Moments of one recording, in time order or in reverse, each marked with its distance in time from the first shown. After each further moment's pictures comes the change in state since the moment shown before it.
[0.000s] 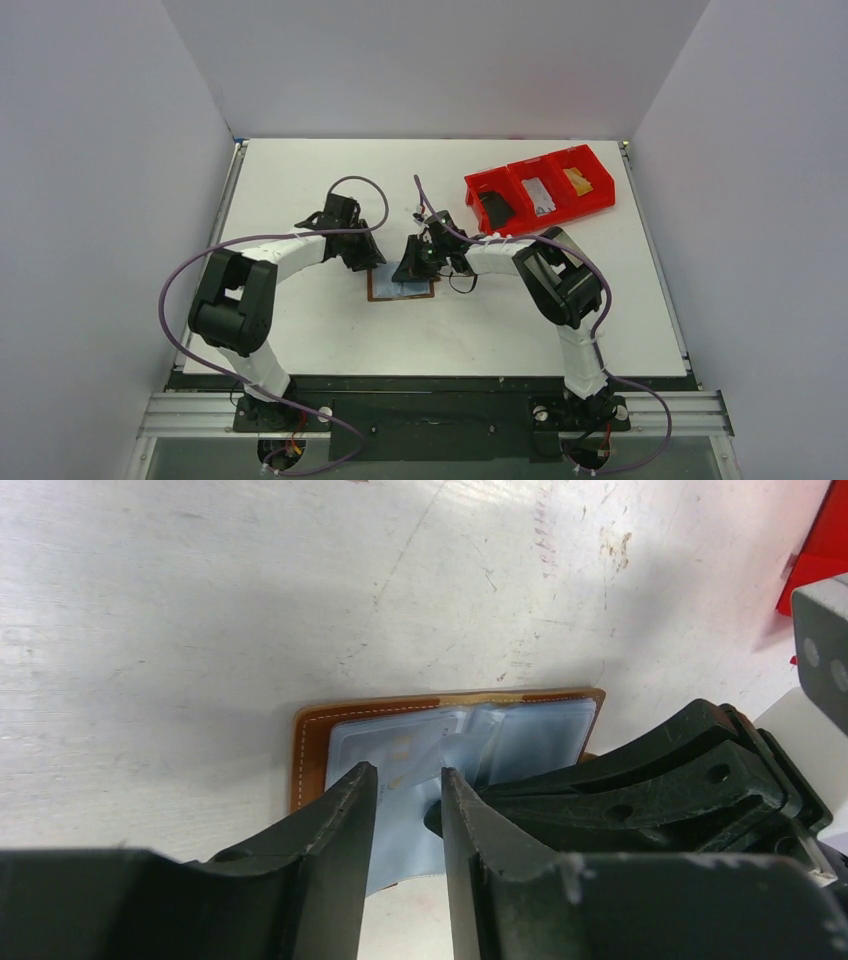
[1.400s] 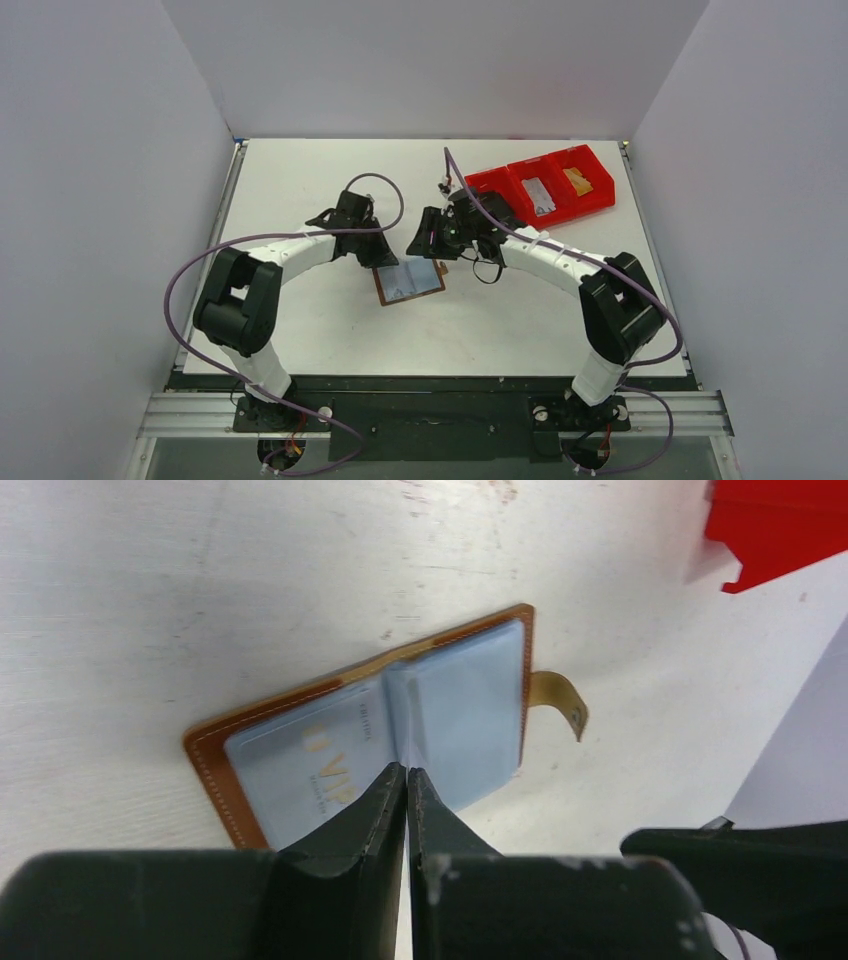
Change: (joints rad) left arm -0.072 0.014 0.042 -0.002 0.069 -0.011; right arm -0.043 -0.354 -0.017 -0.267 0.161 -0.073
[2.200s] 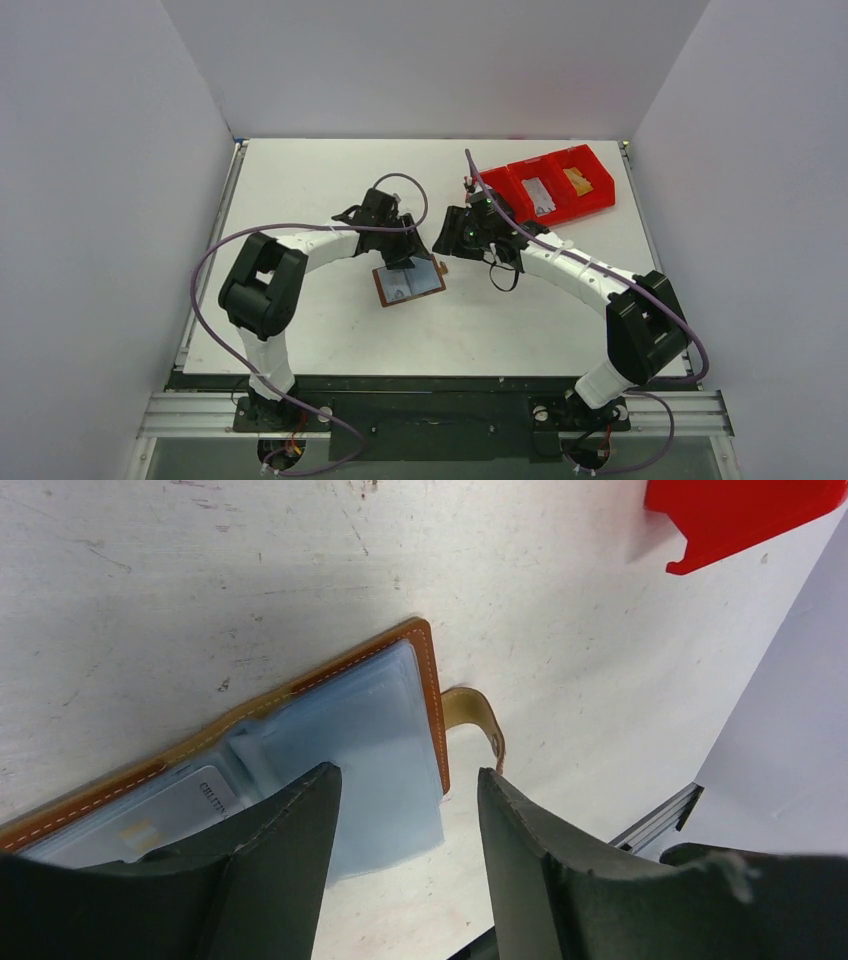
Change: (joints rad) left arm -0.097 0.138 0.120 0.068 0.068 -0.070; right arm -0.036 -0.154 -0.073 -0.132 0.214 -0.040
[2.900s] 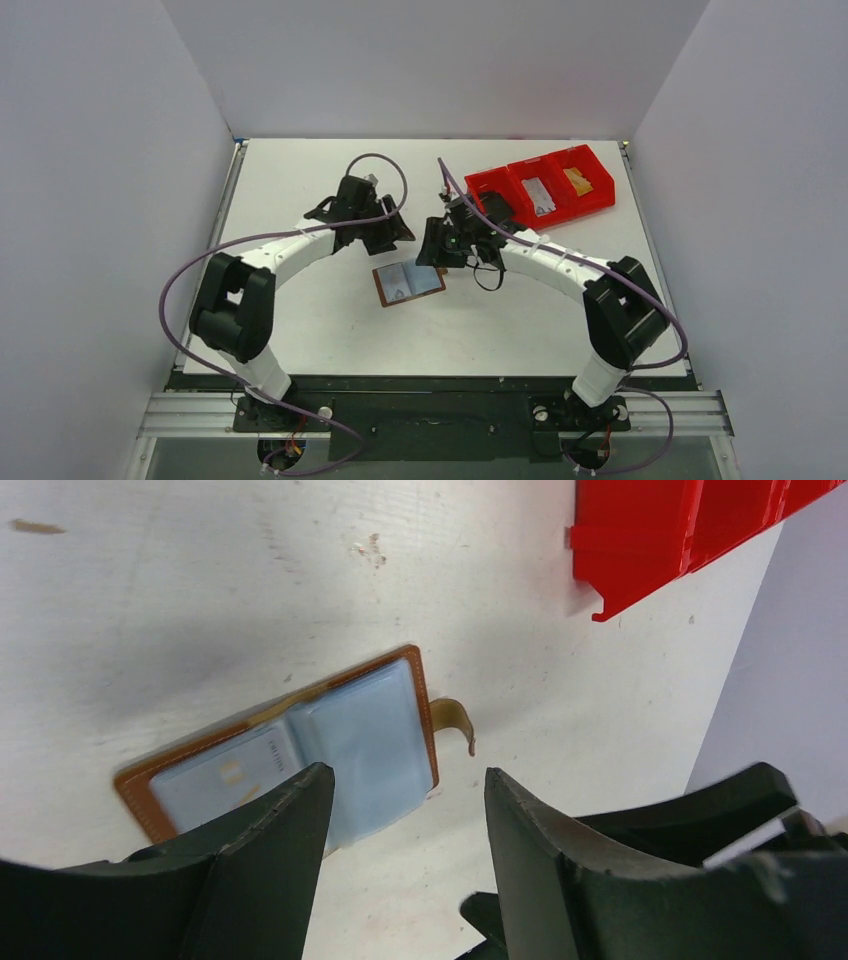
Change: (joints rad) left arm 0.057 -0.139 -0.003 -0.042 -0.061 0.026; right arm 0.054 0.089 0.045 -0.013 -0.076 -0.023
